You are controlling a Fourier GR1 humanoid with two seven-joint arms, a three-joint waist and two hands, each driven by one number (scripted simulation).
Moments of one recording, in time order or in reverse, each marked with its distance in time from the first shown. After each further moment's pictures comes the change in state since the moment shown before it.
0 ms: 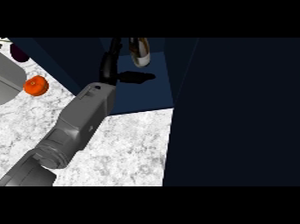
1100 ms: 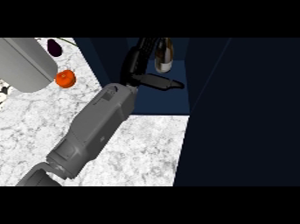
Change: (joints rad) left arm 0.099 -0.057 0.013 -0.416 -0.005 -0.214 0.047; right arm 0.025 -0.063 -0.026 -0.018 0.036 -0.070 0.076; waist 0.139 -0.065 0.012
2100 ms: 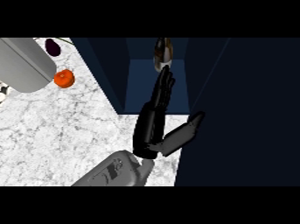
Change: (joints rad) left arm 0.484 0.002 -0.383 -0.893 -0.078 0.544 0.247; right arm -0.075 -0.022 0.058 -0.009 0.049 -0.050 0.032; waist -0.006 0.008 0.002
